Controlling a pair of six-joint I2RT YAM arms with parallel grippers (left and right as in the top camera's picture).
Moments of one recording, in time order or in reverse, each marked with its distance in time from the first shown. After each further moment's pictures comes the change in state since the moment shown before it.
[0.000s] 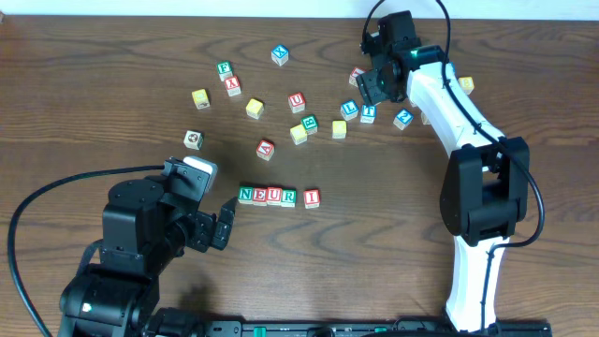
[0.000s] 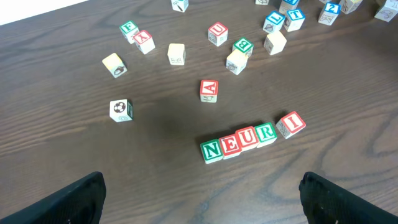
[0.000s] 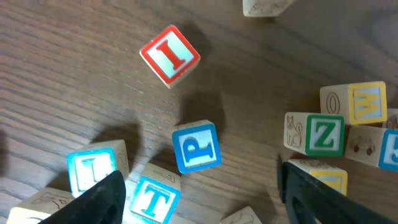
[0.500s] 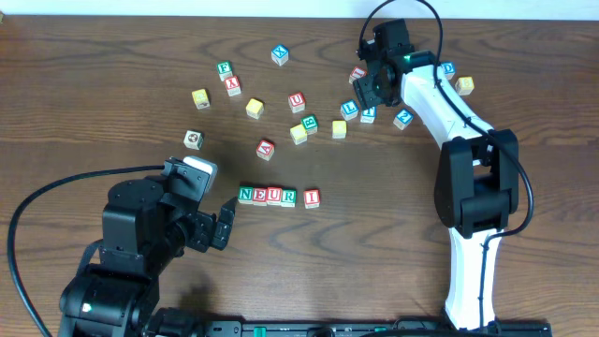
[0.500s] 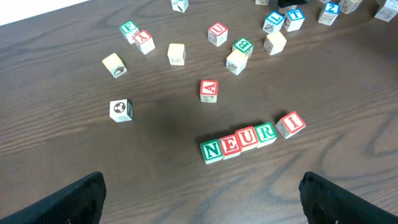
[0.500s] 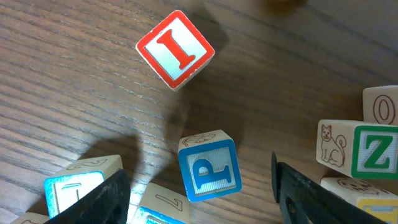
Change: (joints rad) left arm 0.000 0.000 0.000 0.000 0.000 0.000; right arm 0.000 0.067 -0.004 0.044 -0.020 0.023
